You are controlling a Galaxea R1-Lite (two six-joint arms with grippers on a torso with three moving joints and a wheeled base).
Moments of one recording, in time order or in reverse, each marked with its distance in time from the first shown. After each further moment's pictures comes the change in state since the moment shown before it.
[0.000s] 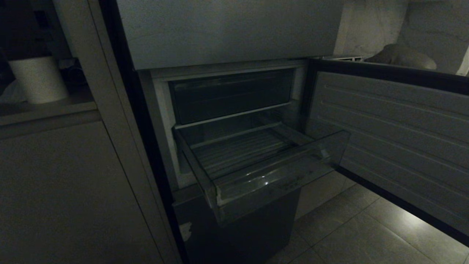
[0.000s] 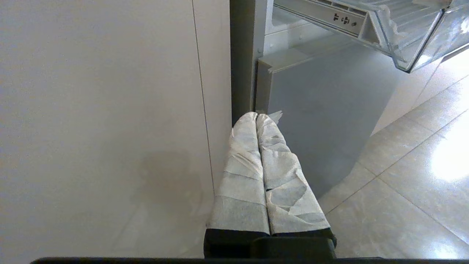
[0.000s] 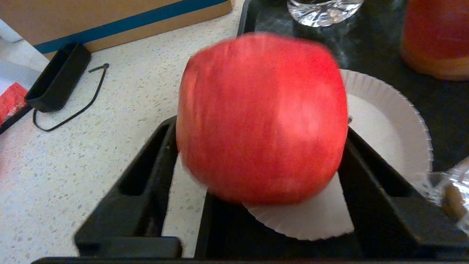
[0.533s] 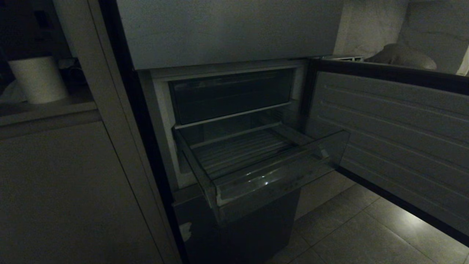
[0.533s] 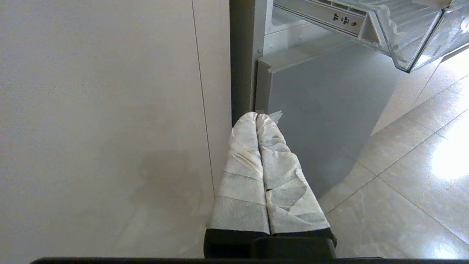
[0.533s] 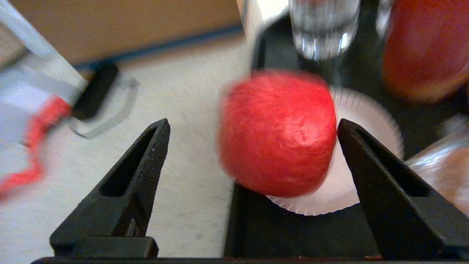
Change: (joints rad) left arm 0.000 0.000 0.000 0.000 0.000 0.000; right arm -0.003 -0.132 0.106 -0.047 -0.003 0.005
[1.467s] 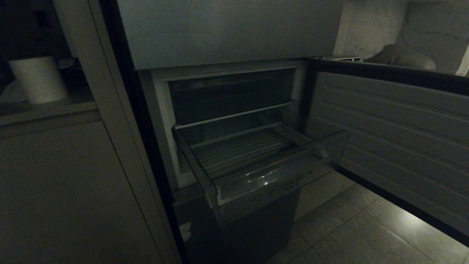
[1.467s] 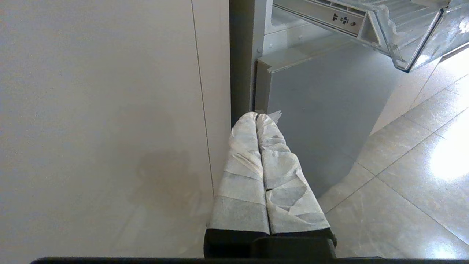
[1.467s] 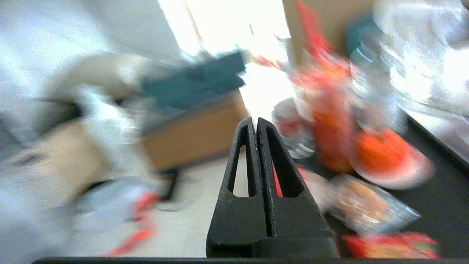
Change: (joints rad) left arm 0.000 0.000 0.000 0.000 0.000 0.000; right arm -0.112 -0.711 0.328 -0.023 -0.047 0.191
